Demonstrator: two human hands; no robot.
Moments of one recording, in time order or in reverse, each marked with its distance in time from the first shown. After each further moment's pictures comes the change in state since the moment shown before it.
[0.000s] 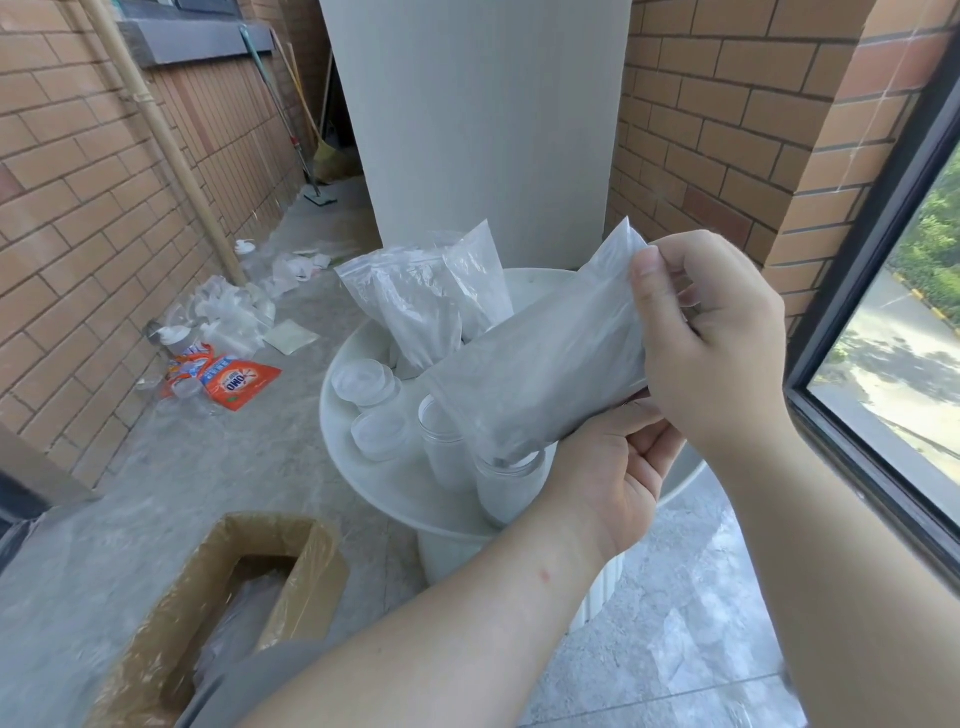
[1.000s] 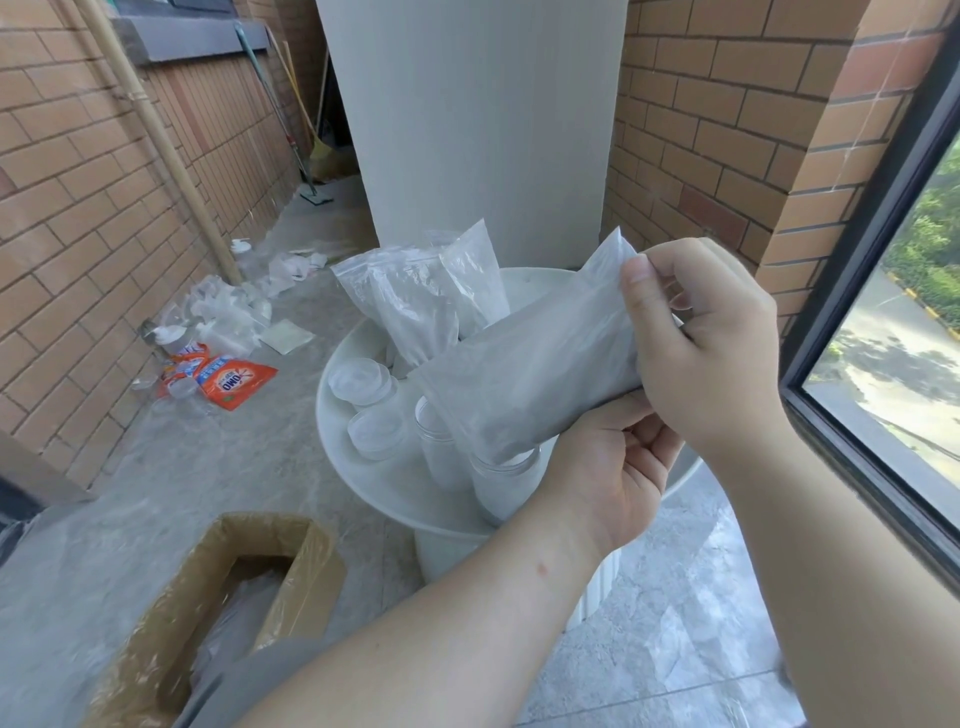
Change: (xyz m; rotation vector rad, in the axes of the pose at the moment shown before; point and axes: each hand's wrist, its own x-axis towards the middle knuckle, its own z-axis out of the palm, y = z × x) left_hand -0.002 0.001 0.002 0.039 -0.012 -0.015; right_hand -0.001 0.004 0.000 -0.034 -0.028 -0.022
